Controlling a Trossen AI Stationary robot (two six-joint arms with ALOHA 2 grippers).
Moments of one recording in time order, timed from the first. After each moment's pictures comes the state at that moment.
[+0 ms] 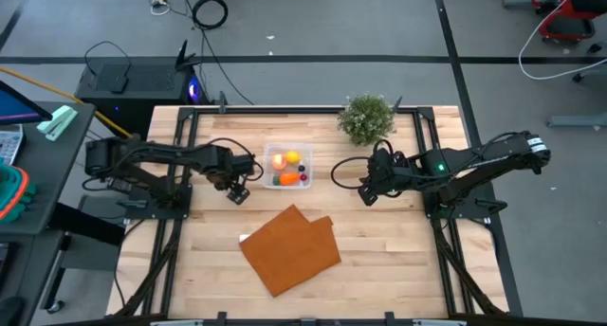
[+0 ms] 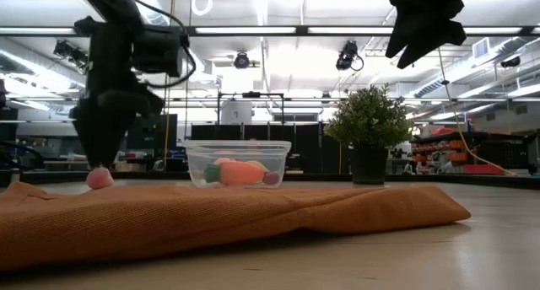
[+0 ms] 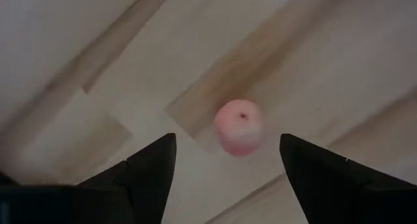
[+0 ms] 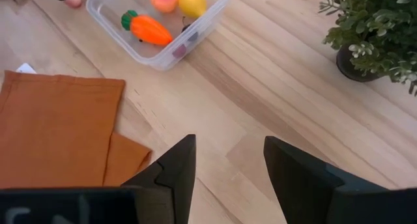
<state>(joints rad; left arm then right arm) 0.20 1.37 0.74 -0.89 -0.03 -0.65 0.20 1.16 1.06 -0.93 0.44 0.91</state>
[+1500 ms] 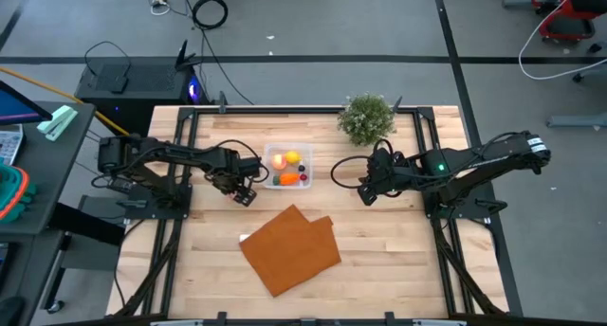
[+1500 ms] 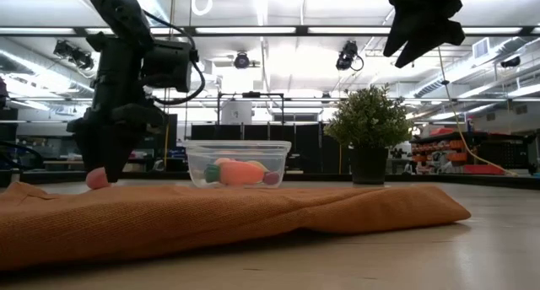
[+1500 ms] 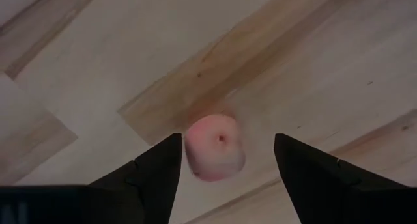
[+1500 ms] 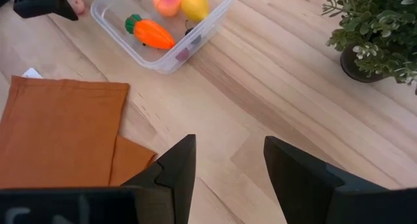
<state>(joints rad) 0.19 1.50 0.73 -0.79 0.07 -0.77 0.20 1.16 1.06 -0.92 0.44 0.92</state>
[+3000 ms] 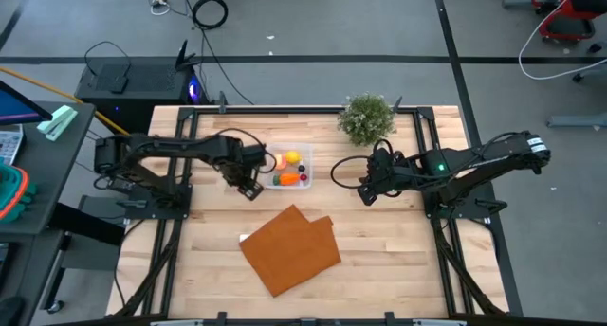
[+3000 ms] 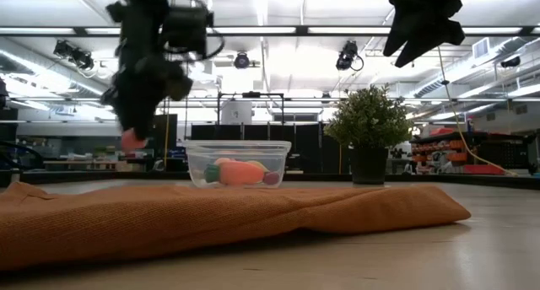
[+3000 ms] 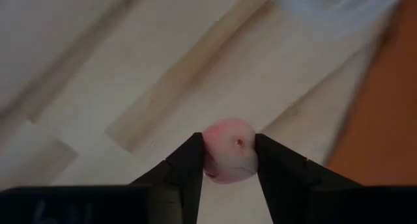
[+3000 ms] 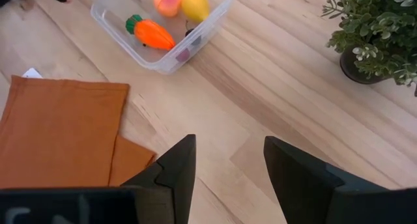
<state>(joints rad) 0.20 1.46 0.94 -0.94 0.10 -0.64 0.20 1.16 1.06 -0.92 0.44 0.92</state>
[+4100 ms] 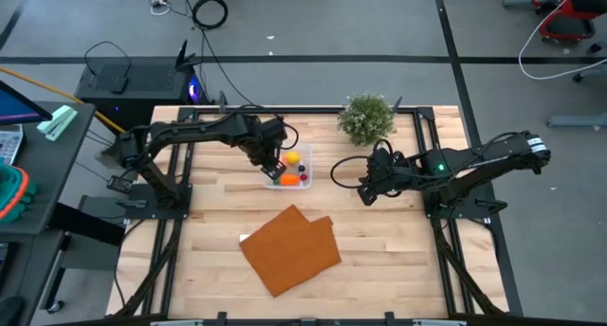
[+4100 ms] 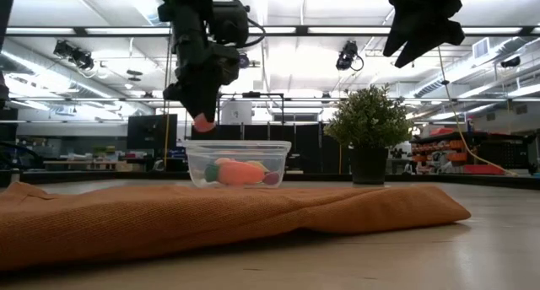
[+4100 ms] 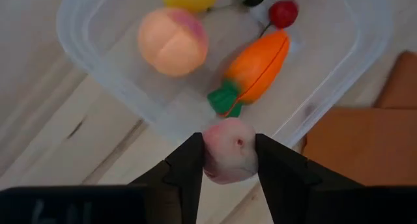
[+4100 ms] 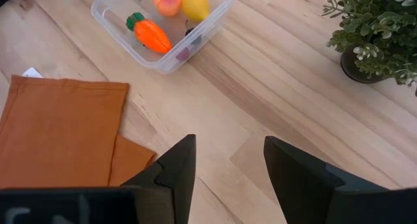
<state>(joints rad) 0.32 1.66 1.28 -0.92 0.10 -0.45 0.20 1.16 1.06 -0.92 0.44 0.92</state>
